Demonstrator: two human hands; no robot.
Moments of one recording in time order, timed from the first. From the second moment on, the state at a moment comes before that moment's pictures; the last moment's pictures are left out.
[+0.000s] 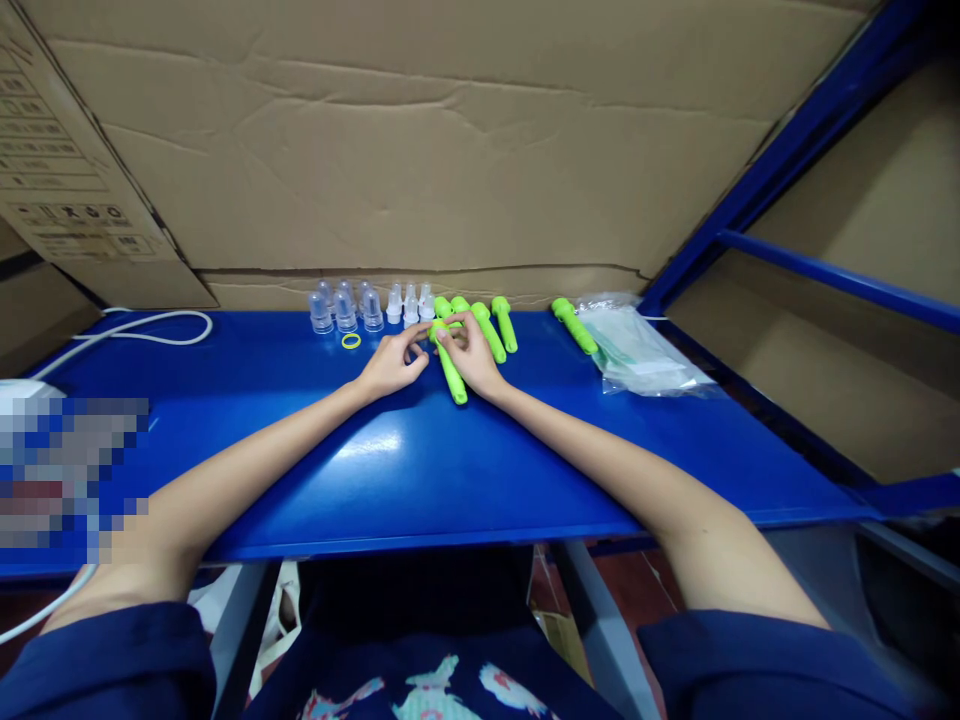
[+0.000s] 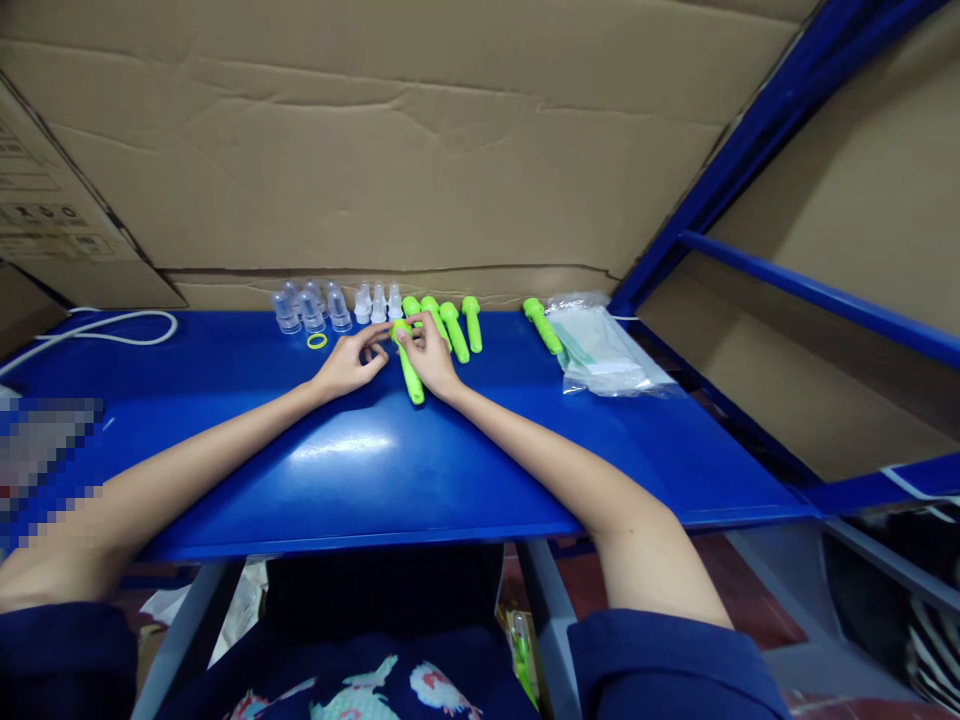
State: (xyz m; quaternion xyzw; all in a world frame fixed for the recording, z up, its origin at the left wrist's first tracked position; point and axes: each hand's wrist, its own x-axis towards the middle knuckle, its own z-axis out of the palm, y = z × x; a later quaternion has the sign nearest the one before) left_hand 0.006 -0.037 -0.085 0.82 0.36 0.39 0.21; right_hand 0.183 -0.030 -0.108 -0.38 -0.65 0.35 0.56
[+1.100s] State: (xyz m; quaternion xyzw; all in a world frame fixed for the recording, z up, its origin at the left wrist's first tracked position) left_hand 0.000 -0.018 -0.089 0.71 0.36 0.48 0.37; right_hand 0.188 -0.030 -0.104 -0.34 -0.68 0.42 0.50
